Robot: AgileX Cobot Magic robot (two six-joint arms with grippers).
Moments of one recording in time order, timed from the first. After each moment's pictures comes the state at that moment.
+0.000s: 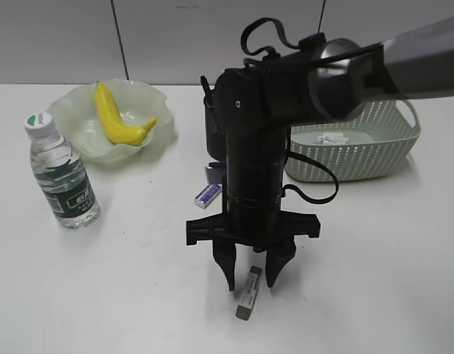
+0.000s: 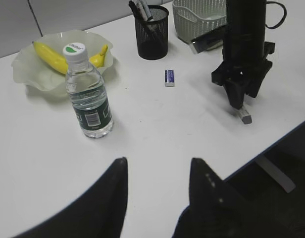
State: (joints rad) left arm -0.56 -0.01 -0.54 -0.02 1.06 0.04; right arm 0.77 2.15 -1.44 0.21 1.11 0.59
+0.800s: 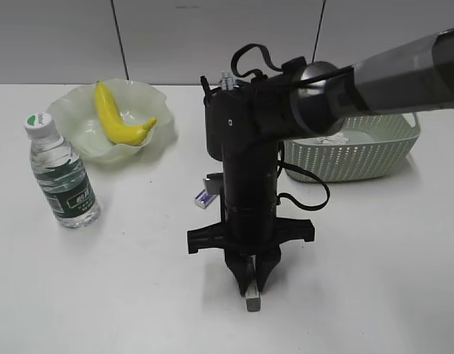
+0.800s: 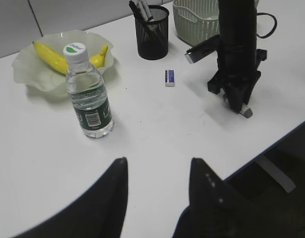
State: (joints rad) left arm -0.56 -0.01 -0.54 -0.02 1.06 0.04; right arm 0.76 2.22 -1.47 0.18 1.09 0.56
